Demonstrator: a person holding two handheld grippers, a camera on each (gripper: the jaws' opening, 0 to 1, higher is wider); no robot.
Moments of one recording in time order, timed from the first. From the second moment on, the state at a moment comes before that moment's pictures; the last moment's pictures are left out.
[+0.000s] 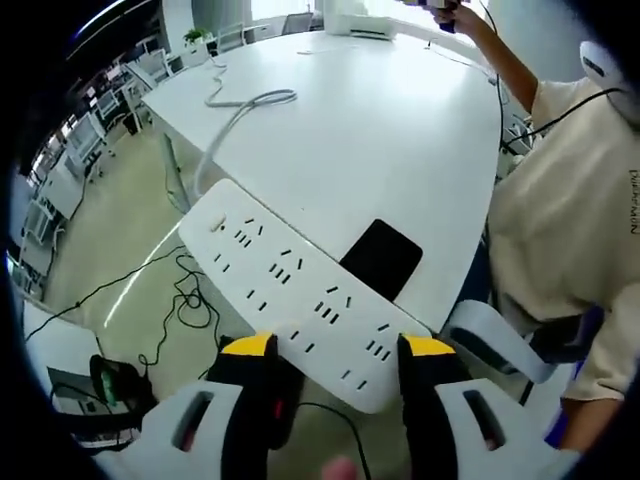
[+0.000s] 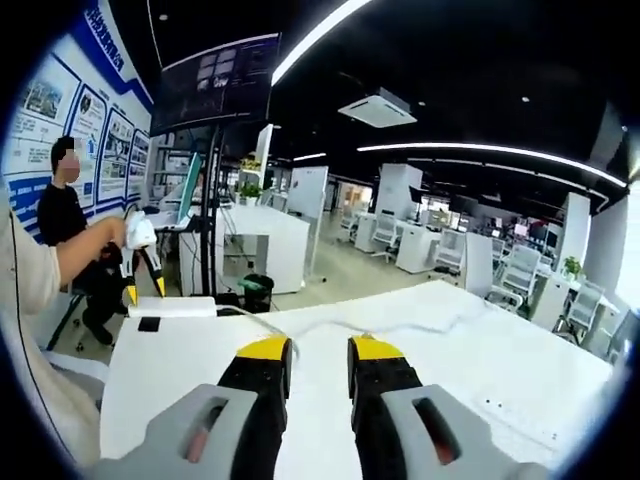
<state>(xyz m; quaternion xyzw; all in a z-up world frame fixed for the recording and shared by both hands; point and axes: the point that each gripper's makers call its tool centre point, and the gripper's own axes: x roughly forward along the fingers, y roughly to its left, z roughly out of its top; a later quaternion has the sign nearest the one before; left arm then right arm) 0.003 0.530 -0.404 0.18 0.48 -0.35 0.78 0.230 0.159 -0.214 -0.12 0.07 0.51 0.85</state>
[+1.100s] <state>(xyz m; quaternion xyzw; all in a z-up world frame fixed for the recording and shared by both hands) 0.097 0.493 -0.234 0.11 0.13 -0.18 0.97 0.200 0.072 -0.212 -0.08 0.04 0.44 0.89</state>
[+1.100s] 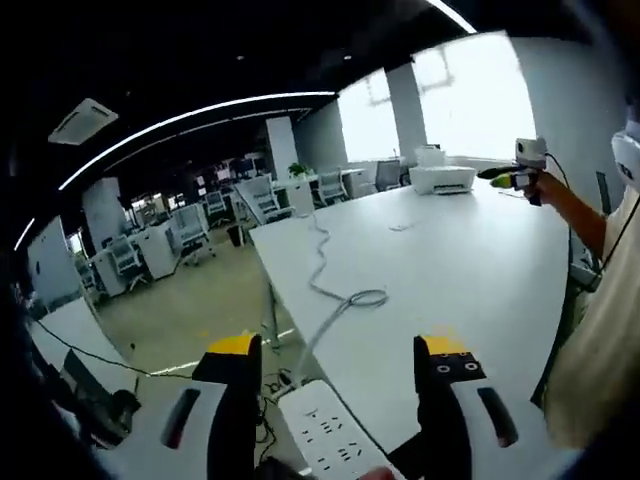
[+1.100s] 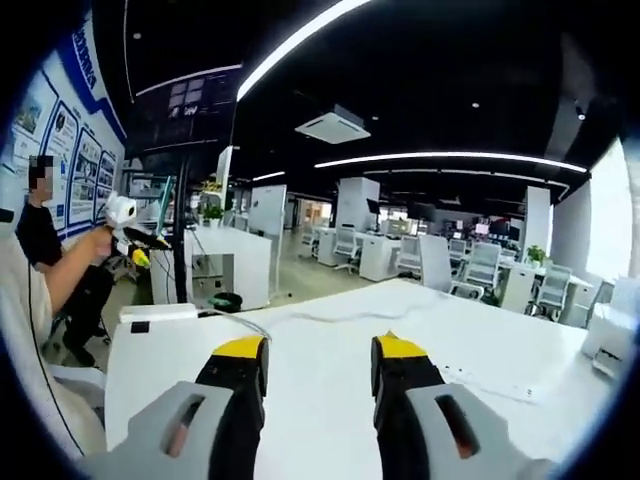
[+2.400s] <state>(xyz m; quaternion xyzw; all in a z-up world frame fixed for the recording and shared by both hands) 0.111 0.376 -0.231 0.08 -0.05 -0.08 0.99 0.150 -0.027 -0.229 0.00 -0.03 0.31 0.95</state>
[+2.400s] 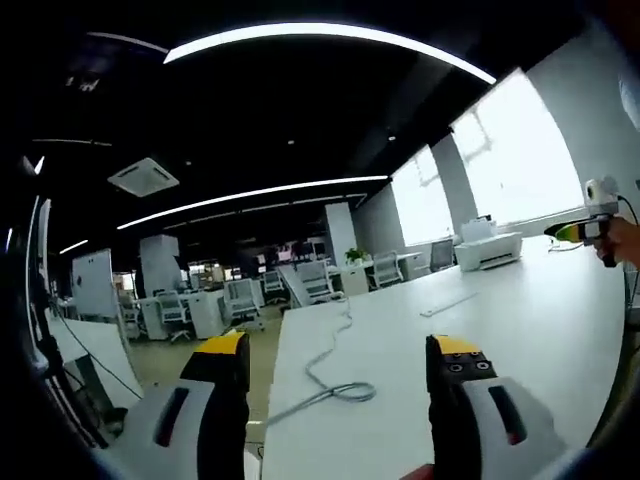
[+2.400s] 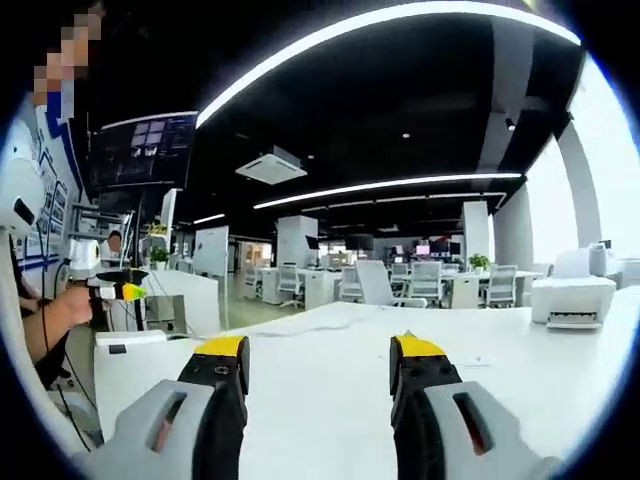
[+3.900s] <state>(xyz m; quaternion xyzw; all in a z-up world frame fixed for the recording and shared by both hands) 0.118 0.375 -0.273 0.05 -0.02 -0.06 1.00 0.145 -0.054 -0.257 0.03 -0.04 0.26 0.97</state>
